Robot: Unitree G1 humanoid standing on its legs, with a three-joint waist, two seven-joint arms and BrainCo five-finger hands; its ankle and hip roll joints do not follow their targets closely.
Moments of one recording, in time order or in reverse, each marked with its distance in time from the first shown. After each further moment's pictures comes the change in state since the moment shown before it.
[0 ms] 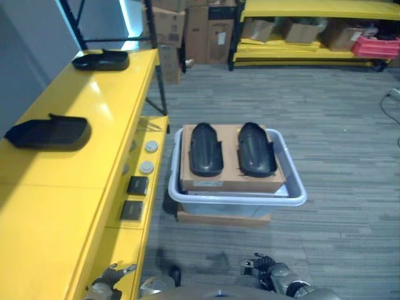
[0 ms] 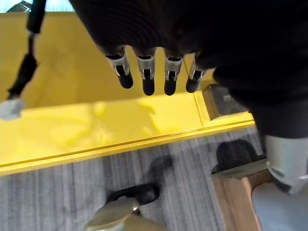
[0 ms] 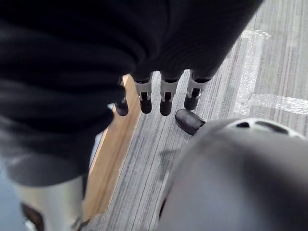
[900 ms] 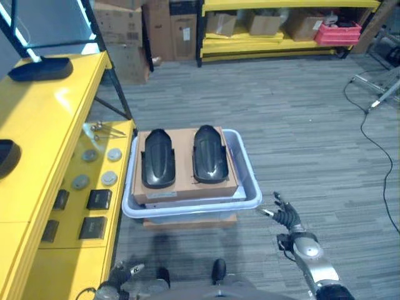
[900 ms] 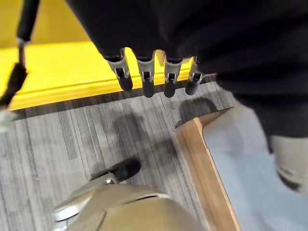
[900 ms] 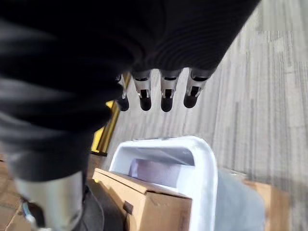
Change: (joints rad) left arm 0.087 -0.051 -0.024 -0.139 0.002 -0.021 0.018; right arm 0.187 -0.226 -0.201 -0.899 0.000 -0.058 -0.095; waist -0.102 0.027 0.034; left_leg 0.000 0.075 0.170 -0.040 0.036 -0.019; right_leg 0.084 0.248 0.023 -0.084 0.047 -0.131
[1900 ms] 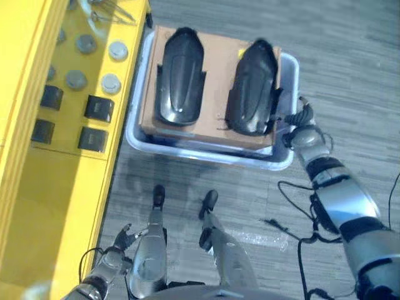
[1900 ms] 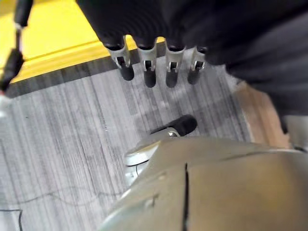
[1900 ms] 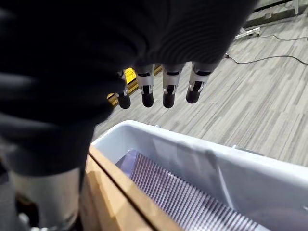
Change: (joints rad) left arm -0.202 0.081 -0.184 -0.056 -0.061 -0.048 0.065; right arm -1.126 -0.128 0.358 0.946 0.068 0.022 -0.206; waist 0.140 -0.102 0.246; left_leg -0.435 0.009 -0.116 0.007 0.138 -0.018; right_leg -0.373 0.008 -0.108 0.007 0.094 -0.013
